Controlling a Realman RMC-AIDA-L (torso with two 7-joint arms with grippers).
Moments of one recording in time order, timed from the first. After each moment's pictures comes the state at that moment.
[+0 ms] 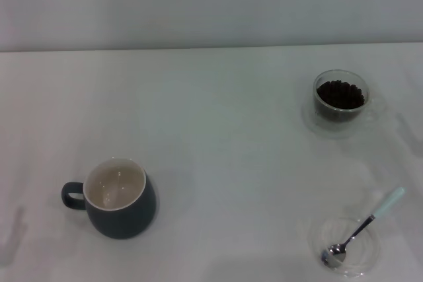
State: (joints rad) left arm -0.05 -2.08 2.79 0.10 -1.14 1.54 -0.30; right arm 0.27 2.00 -1.36 -0.07 -0.19 -1.36 0.47
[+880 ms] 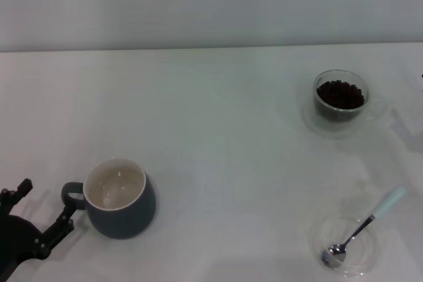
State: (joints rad) left arm -0.21 -2.08 2.79 -0.01 -0.81 1.40 -0.24; right arm 0.29 2.01 -1.36 -0.08 -0.19 -1.33 0.47
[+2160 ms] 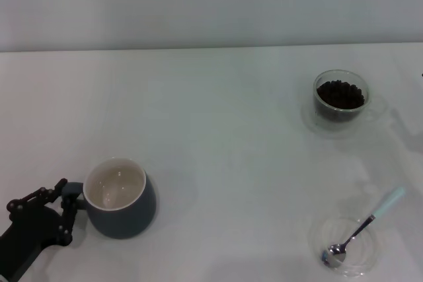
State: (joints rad) left arm -0.26 -2.09 2.78 0.06 -0.82 1.26 -0.17; right arm 0.29 2.01 -1.36 -0.08 -0.19 -1.33 0.47
